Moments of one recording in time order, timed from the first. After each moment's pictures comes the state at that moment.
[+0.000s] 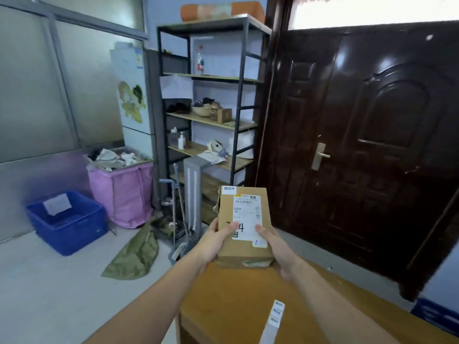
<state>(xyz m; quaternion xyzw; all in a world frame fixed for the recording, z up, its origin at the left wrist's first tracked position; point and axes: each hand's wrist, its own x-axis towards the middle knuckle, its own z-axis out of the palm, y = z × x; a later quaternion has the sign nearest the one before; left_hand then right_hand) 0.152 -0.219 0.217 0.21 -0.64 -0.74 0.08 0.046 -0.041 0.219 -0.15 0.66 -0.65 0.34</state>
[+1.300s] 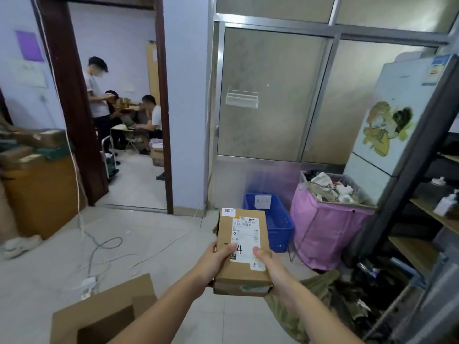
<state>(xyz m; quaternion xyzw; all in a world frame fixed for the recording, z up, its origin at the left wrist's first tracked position) 0.442 -0.736 0.179 0.54 -0.44 -0.61 0.39 0.235 -0.746 0.156 -0.40 0.55 -0.38 0.62</state>
